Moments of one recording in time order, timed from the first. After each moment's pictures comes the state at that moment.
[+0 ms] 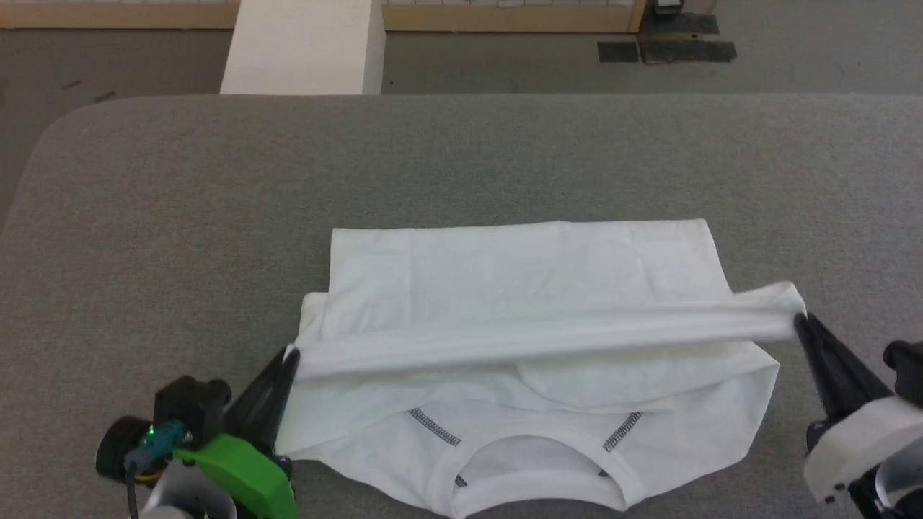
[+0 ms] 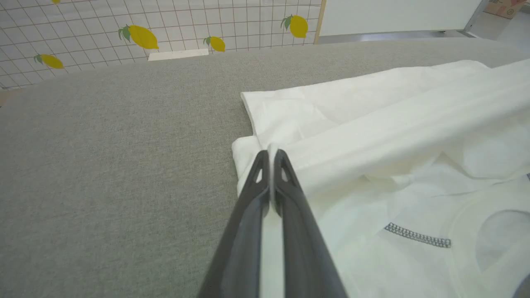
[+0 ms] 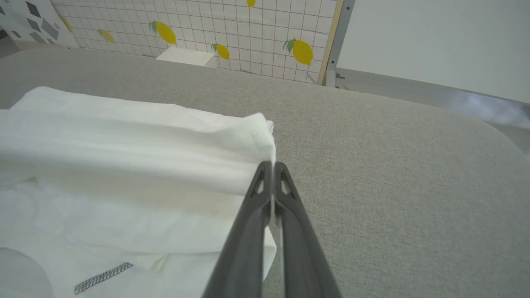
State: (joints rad) left arm -0.05 0.53 -0.41 -0.05 -0.54 0.04 -0.07; right arm 0.04 -0.32 -0.03 -0.15 0.26 0.13 0.18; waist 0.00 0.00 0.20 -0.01
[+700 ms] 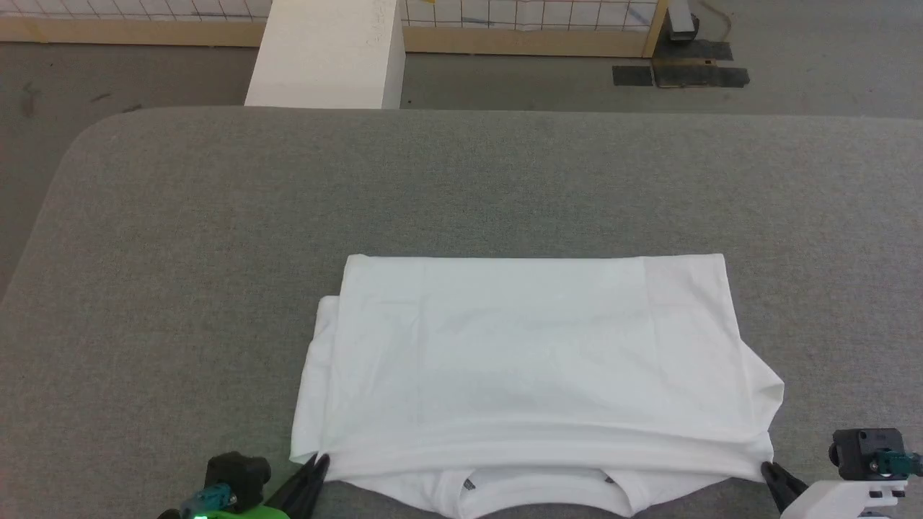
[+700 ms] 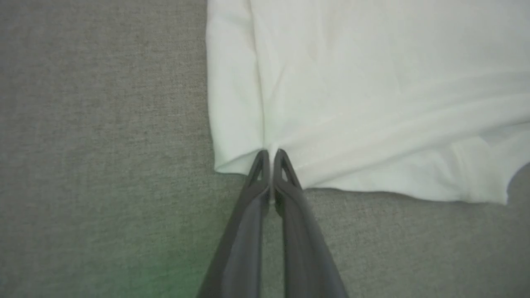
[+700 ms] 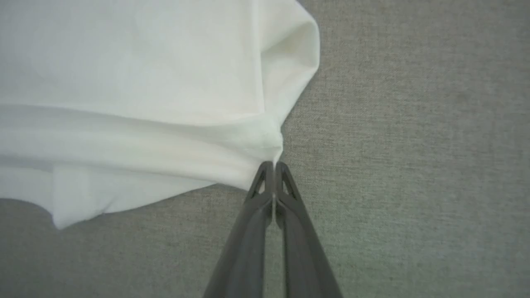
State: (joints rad) left arm 0.04 0.46 -0.51 0.16 -0.60 0.01 -0.05; right arm 0.23 -0.12 -0.13 -0.09 0.23 0.13 0.50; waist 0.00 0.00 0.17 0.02
